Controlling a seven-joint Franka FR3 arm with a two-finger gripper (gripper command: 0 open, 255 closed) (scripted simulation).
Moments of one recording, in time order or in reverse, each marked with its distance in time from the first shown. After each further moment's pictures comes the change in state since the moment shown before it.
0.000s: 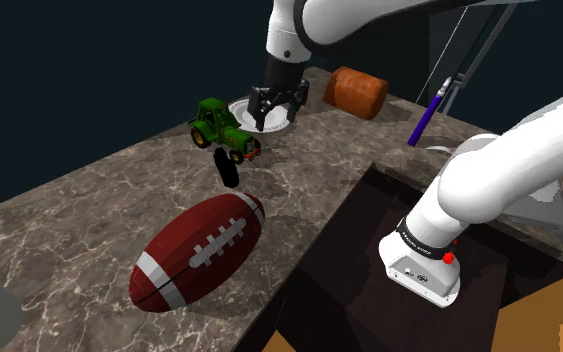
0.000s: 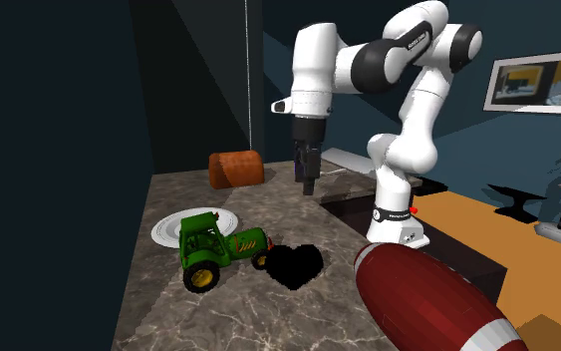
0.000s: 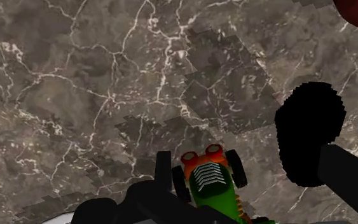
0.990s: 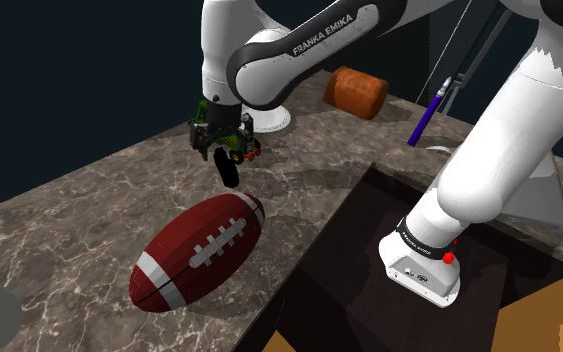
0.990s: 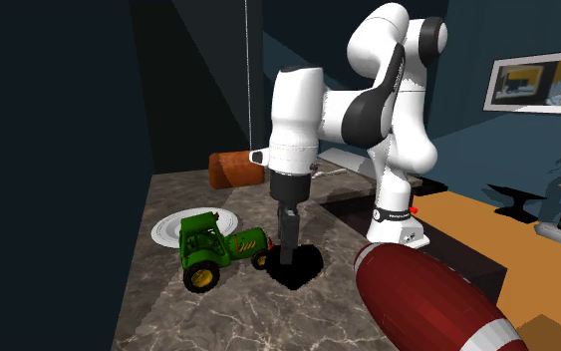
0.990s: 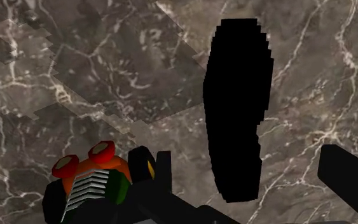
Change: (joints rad) arm -0.004 0.452 0.155 0.204 -0.193 0.250 0.354
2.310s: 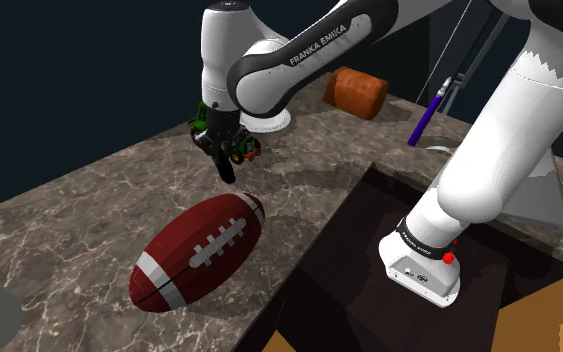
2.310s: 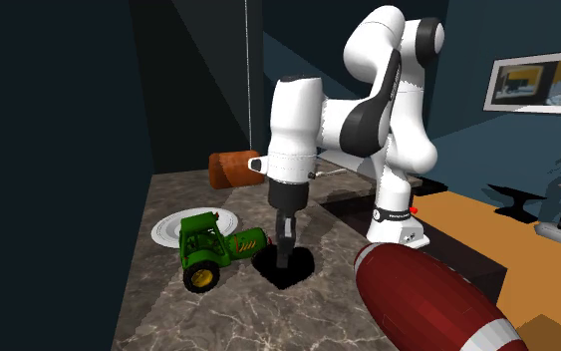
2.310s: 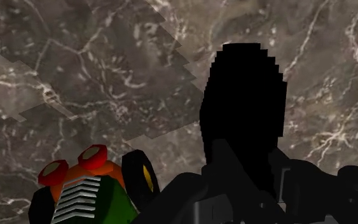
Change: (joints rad) arm 0.002 0.032 -0.002 -0.008 -0.026 0.046 0.019
